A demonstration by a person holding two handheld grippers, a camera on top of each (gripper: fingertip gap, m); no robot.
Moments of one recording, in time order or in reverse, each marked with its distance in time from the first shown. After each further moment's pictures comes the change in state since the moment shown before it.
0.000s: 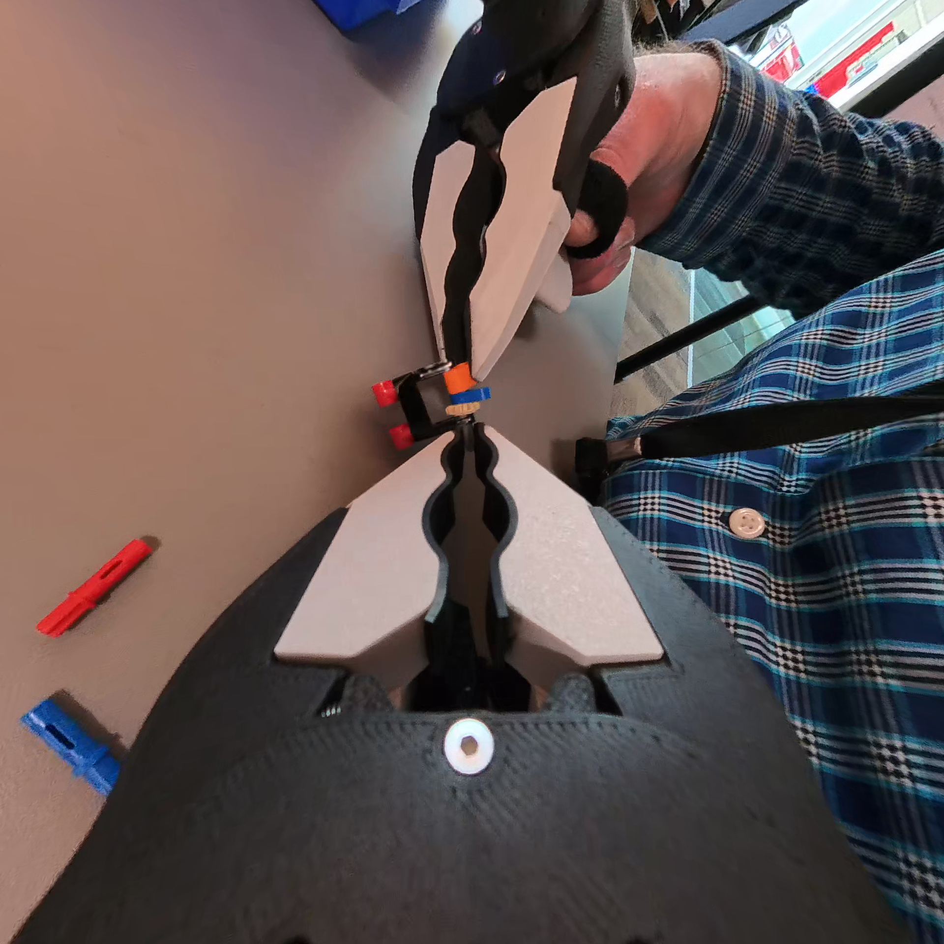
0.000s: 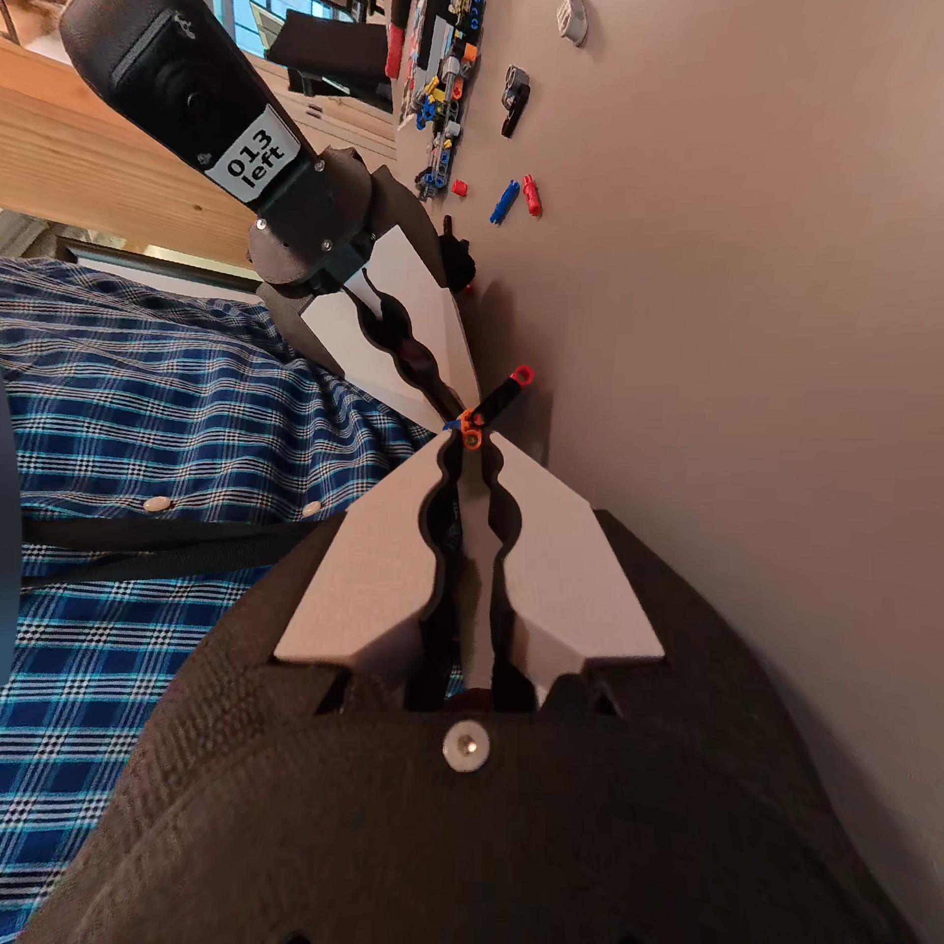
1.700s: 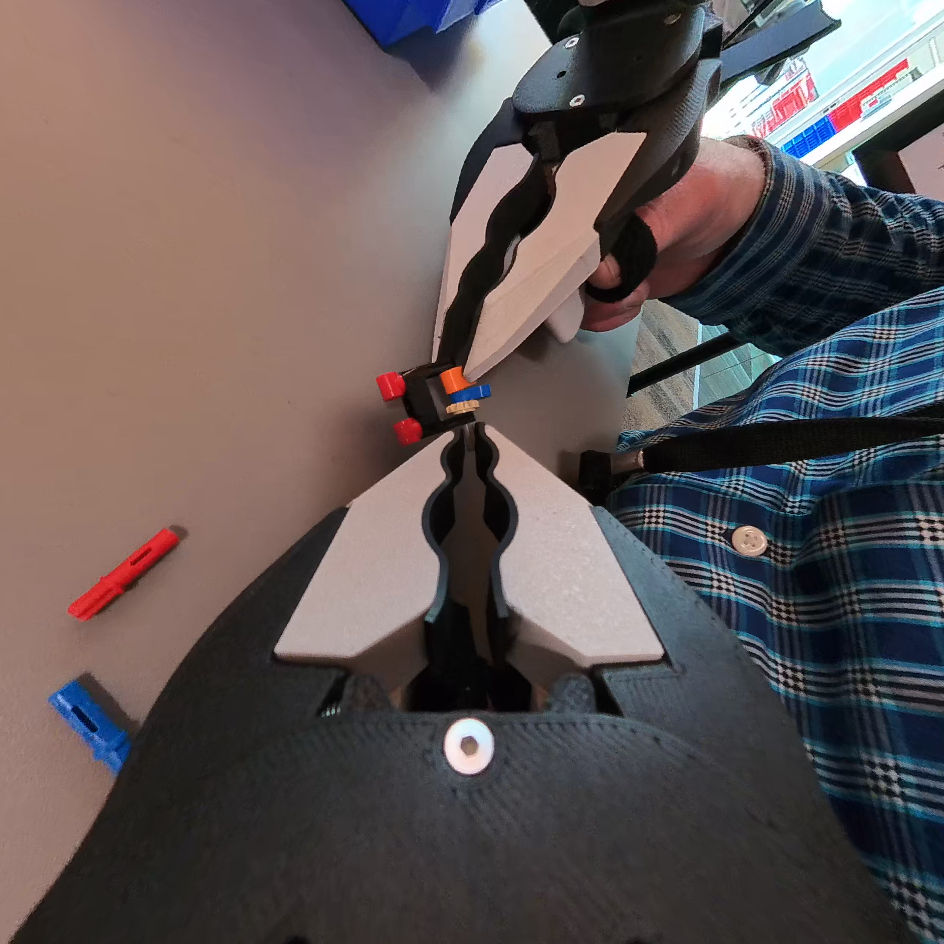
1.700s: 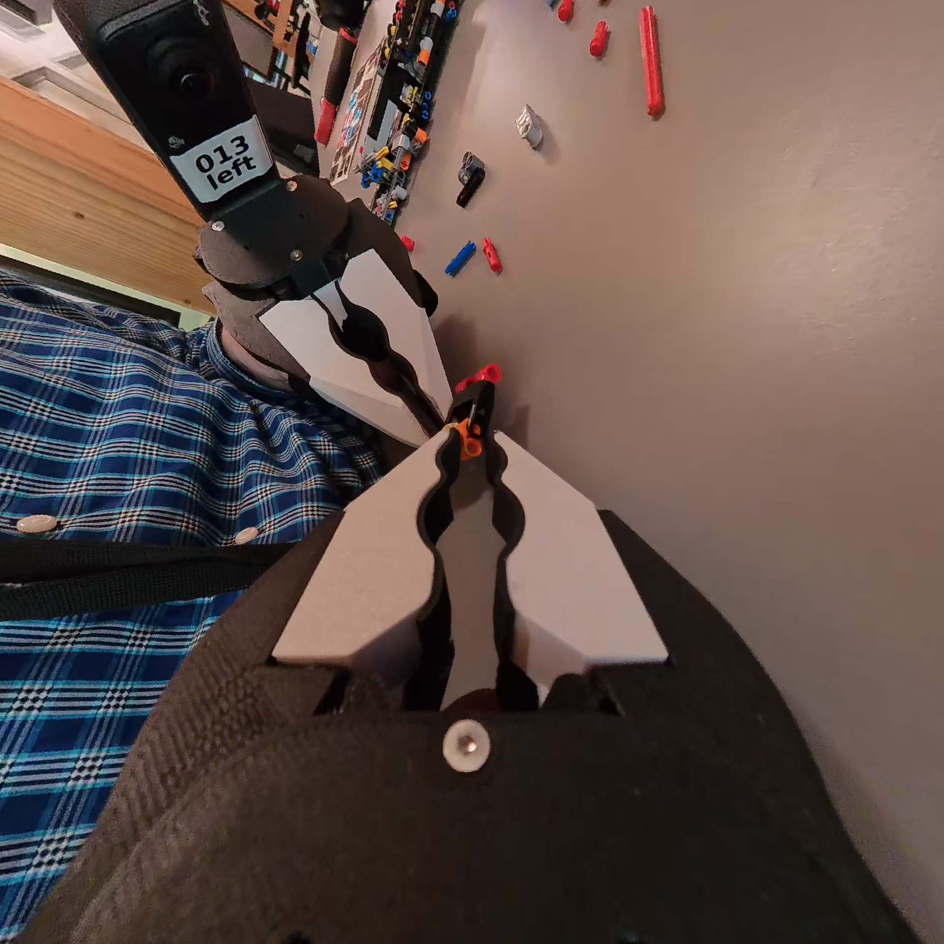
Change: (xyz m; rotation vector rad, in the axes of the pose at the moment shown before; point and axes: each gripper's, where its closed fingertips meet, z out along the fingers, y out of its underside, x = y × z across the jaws) left arm -0.008 -0.003 -0.001 0.020 -0.030 -0.037; right arm 0.009 -0.010 -0.002 0.138 0.203 -0.165
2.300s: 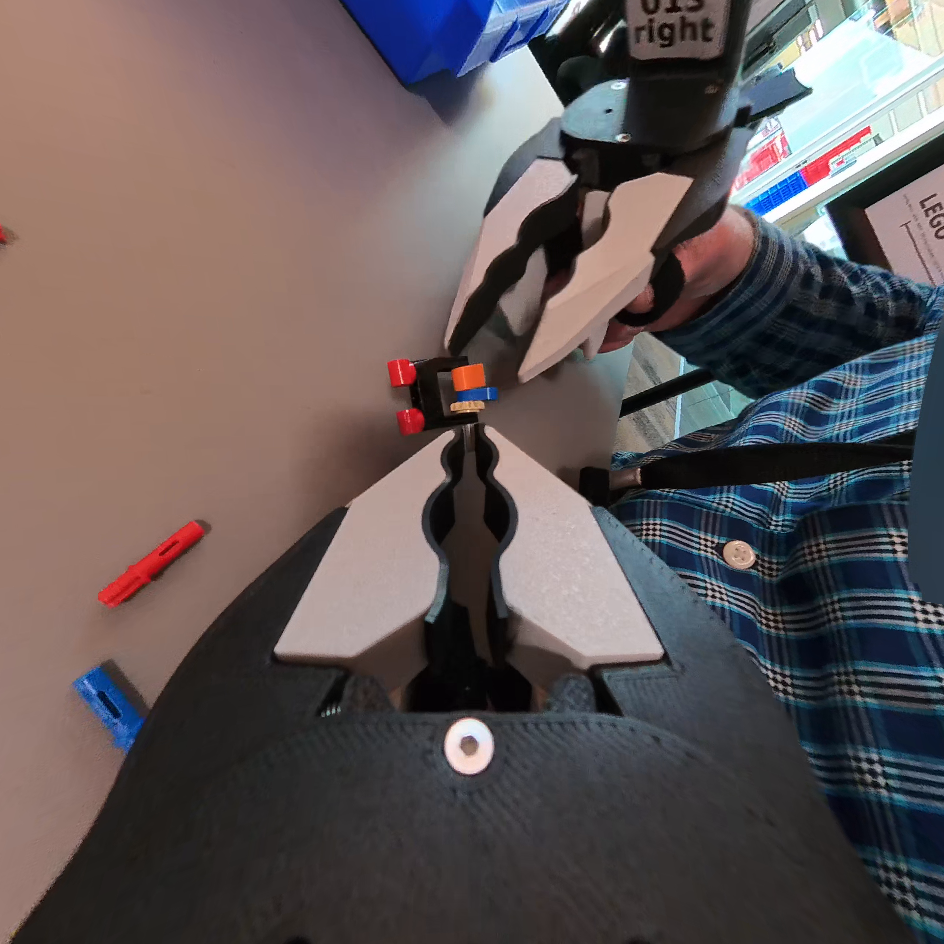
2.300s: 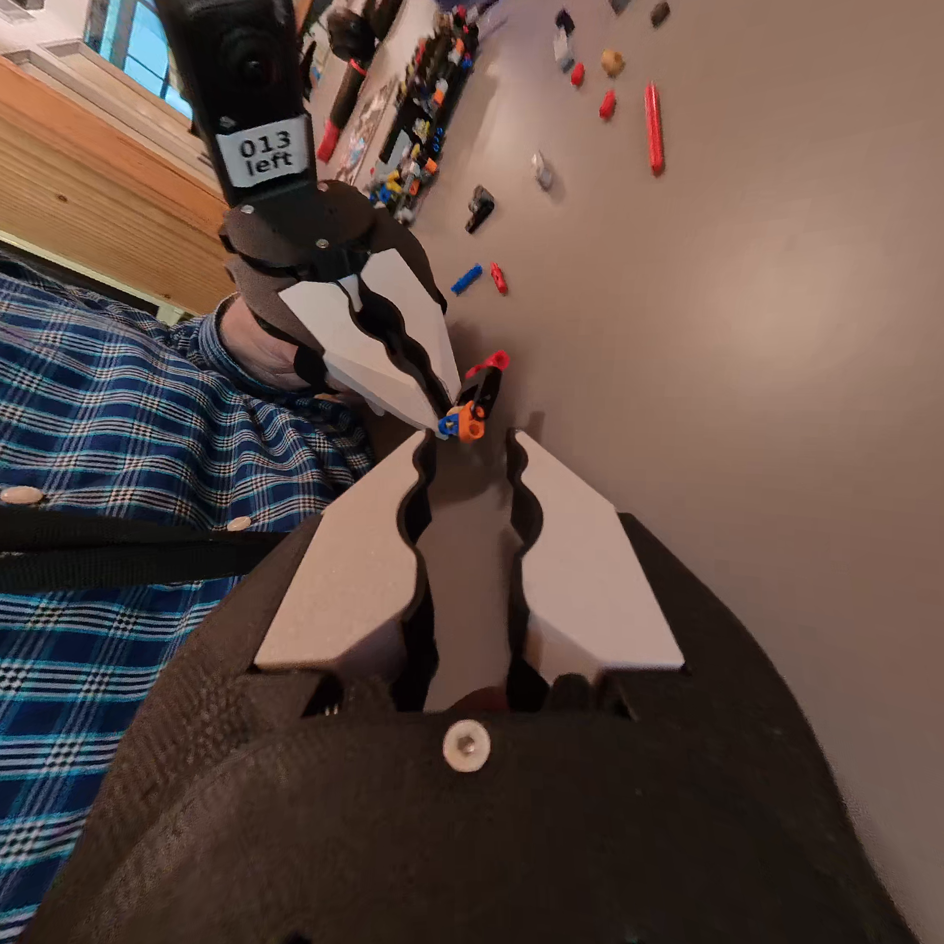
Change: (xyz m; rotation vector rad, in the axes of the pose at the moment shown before) left arm -0.004 -0.007 -0.004 0.047 0.013 -0.053; right arm -0.006 -0.003 -0.014 0.074 0.044 -0.129
